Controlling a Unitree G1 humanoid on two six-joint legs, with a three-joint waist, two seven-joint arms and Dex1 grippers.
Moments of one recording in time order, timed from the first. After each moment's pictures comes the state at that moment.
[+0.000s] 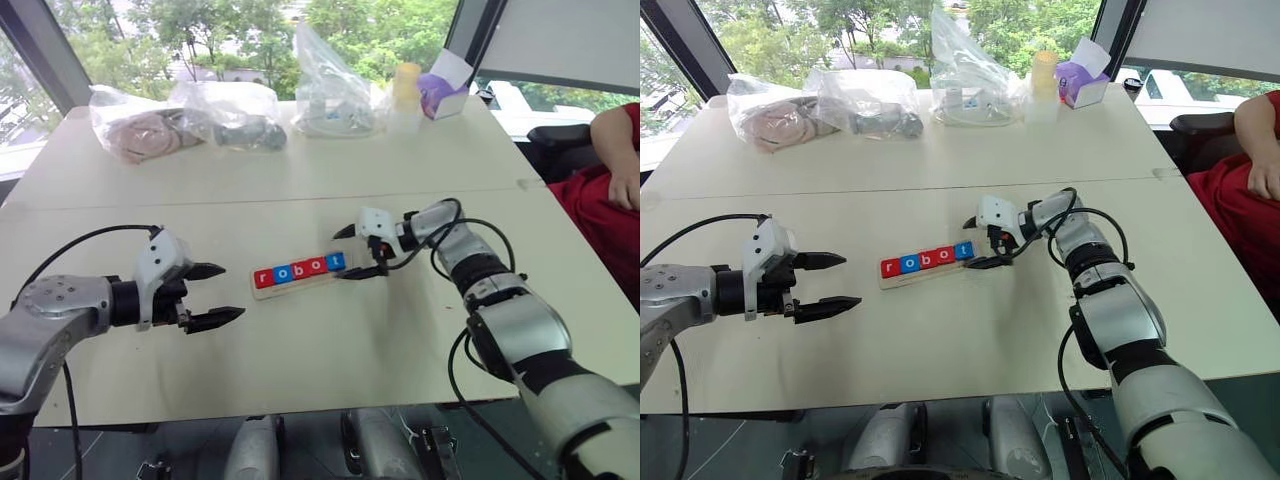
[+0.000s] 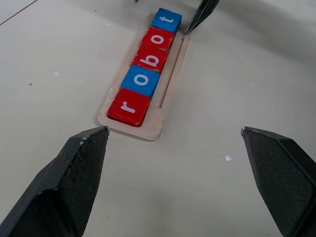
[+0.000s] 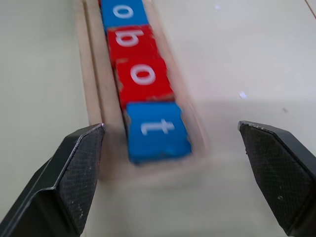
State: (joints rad) left arm -0.09 0.96 0.19 -0.43 -0.60 0.72 -0.98; right arm -1.07 -0.38 0.24 1.20 -0.11 -0.39 1.32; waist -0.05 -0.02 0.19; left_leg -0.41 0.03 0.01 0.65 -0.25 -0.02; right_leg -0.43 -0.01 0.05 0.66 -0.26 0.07
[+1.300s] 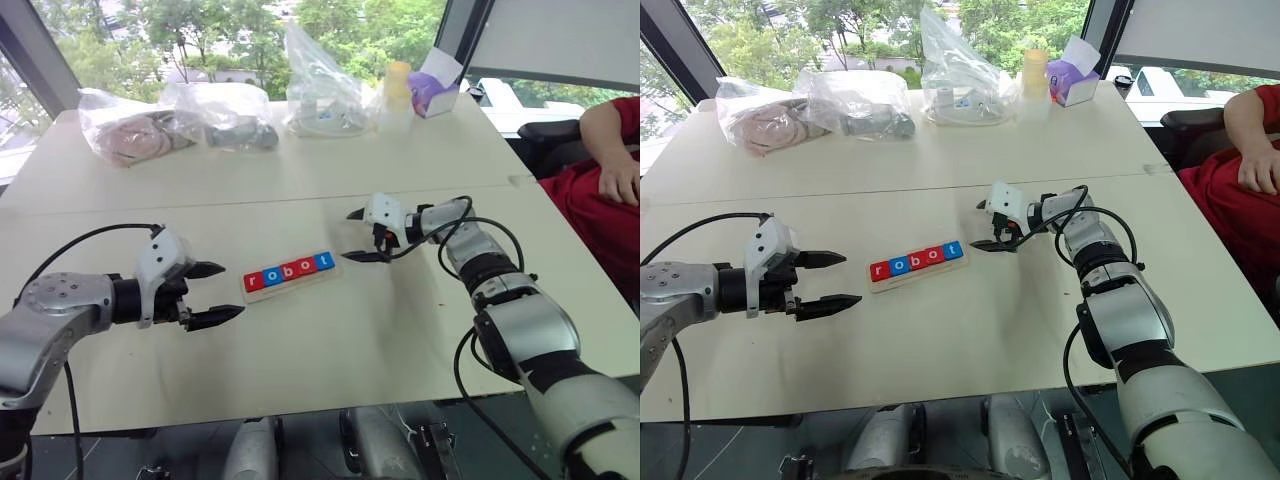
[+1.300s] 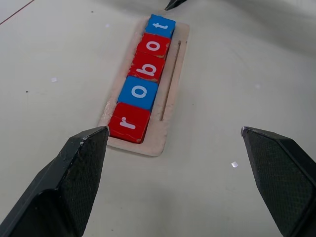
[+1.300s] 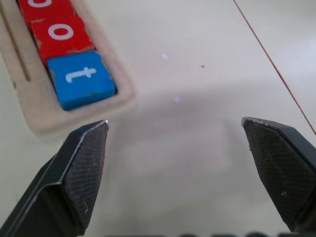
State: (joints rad) left arm -0.11 0.96 0.17 -0.41 -0.58 0.71 -0.98; right arm -1.07 -0.38 0.21 1.20 -0.12 -0.39 1.12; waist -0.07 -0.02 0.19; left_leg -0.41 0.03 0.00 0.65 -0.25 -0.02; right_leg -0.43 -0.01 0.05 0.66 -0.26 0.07
